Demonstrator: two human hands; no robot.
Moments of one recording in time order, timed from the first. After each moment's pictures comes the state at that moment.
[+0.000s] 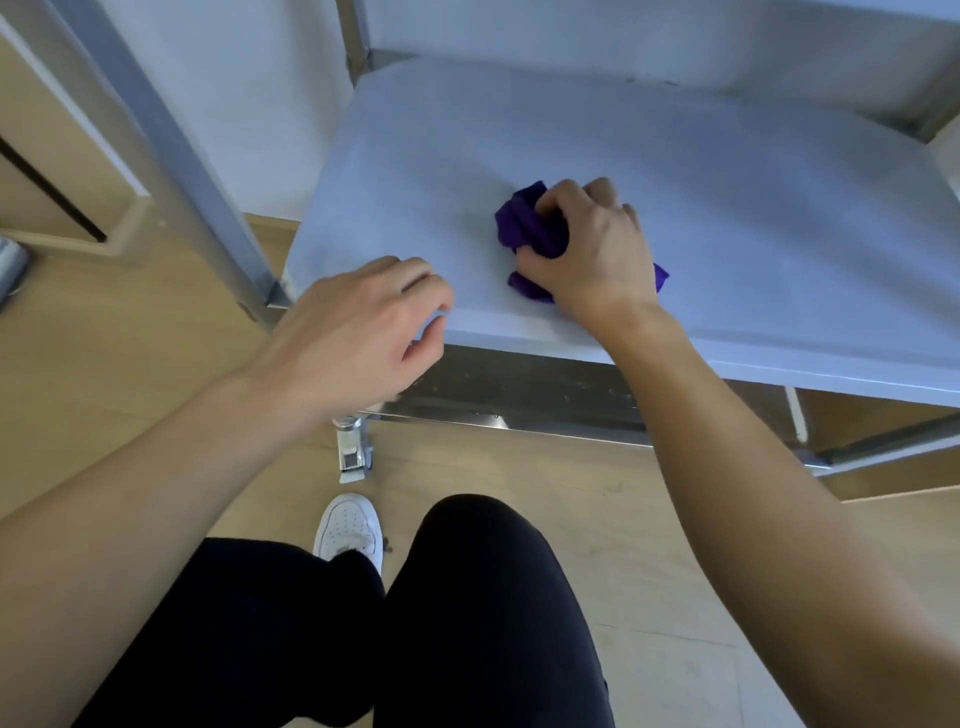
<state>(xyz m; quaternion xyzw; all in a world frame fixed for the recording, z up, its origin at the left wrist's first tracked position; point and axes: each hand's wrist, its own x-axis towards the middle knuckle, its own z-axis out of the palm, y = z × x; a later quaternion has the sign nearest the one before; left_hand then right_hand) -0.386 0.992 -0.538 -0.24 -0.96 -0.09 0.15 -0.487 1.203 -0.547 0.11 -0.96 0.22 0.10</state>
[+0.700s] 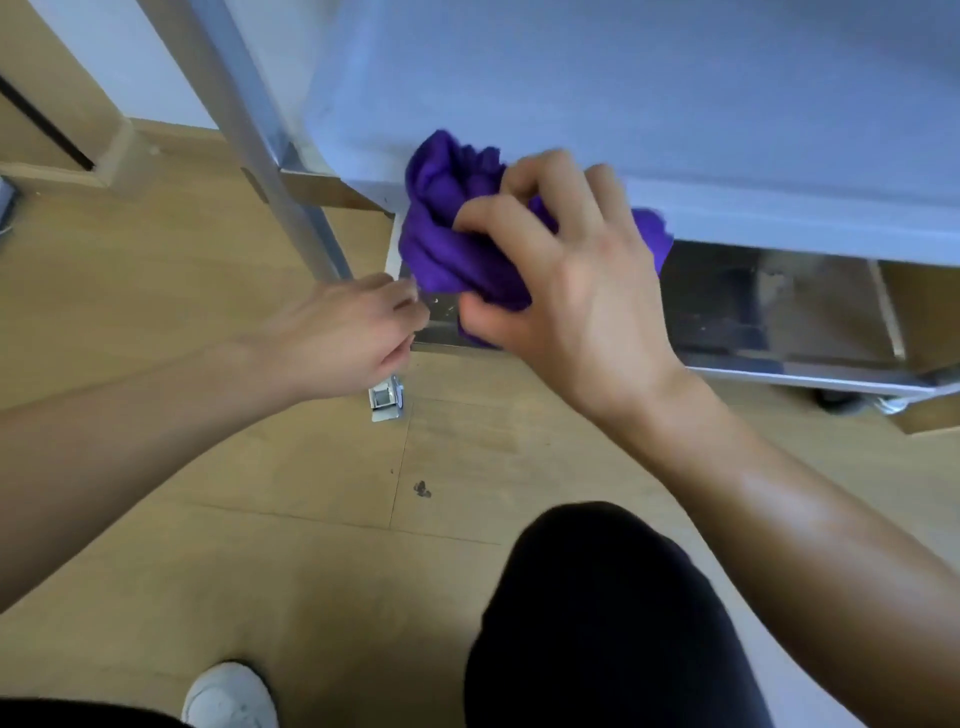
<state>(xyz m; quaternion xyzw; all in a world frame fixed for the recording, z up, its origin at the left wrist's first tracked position) -0.364 0.922 -0.663 -0.33 -0.94 0.02 0.07 -0.367 1.143 -0.597 0.29 -0.89 0.21 0.28</state>
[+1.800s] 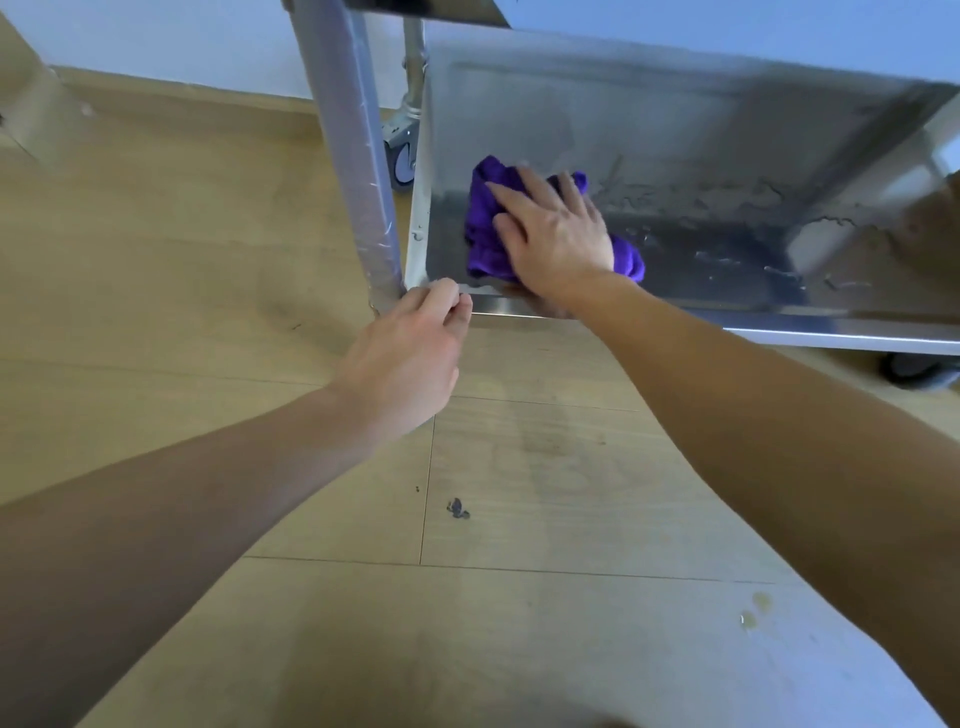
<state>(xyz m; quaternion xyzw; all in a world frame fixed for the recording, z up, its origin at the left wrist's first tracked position) -0.361 0.911 -0.801 -0.22 -0.97 -0.04 0.04 -0.493 1.090 -0.808 0.14 -0.99 0.09 0.03</state>
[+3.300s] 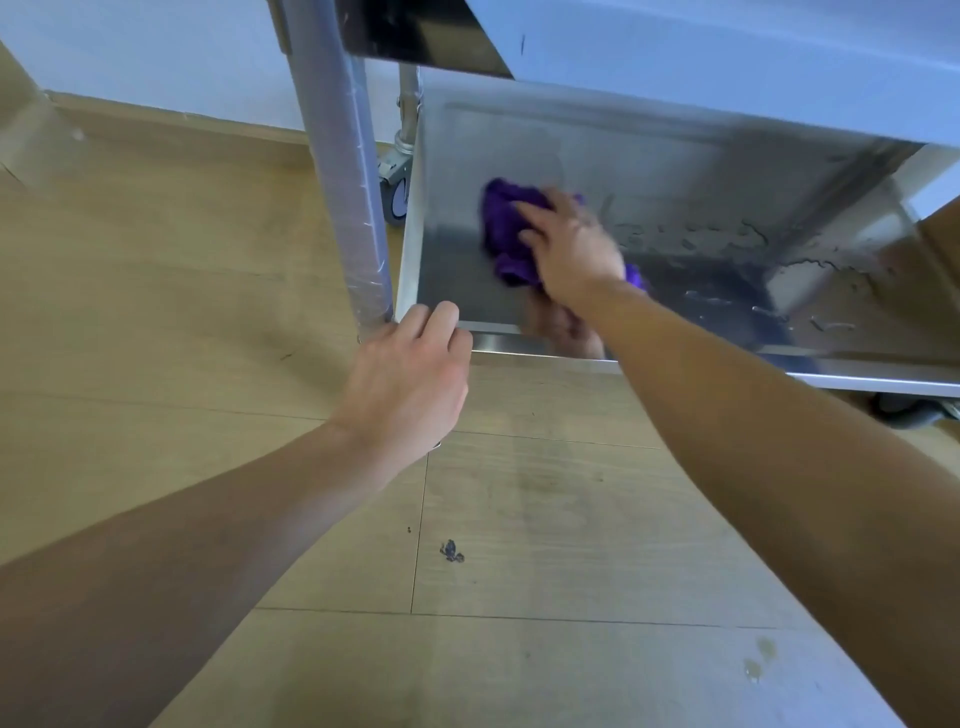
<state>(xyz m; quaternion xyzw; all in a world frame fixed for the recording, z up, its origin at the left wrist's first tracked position) -0.367 0.922 -0.800 -0.20 -0.96 0.07 0.19 -0.532 1.110 -0.811 0.13 -0.98 0.16 0.06</state>
